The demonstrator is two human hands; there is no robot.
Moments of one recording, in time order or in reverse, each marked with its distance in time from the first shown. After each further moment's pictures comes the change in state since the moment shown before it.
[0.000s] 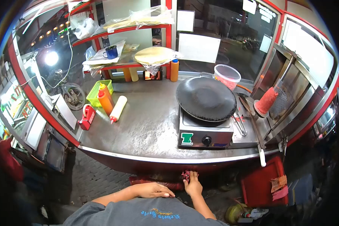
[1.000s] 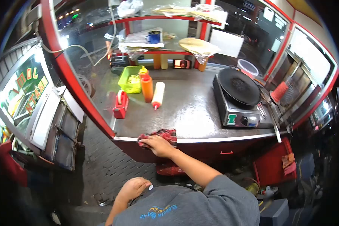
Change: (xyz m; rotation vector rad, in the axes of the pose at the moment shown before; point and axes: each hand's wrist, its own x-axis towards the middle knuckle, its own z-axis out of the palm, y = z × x) left_hand -0.362 -0.047 0.010 0.385 0.780 -0.178; right_hand 0.029 -0.422 0.132 0.216 -0.135 -1.149
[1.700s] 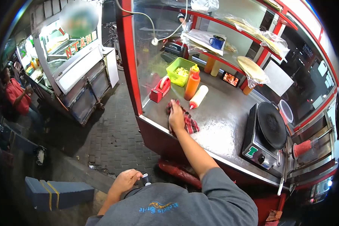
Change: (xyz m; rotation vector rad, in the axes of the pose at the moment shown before) left_hand -0.063 0.035 0.042 -0.119 0.475 -0.435; right_hand 0.122 0.073 0.049 0.040 0.454 0.034
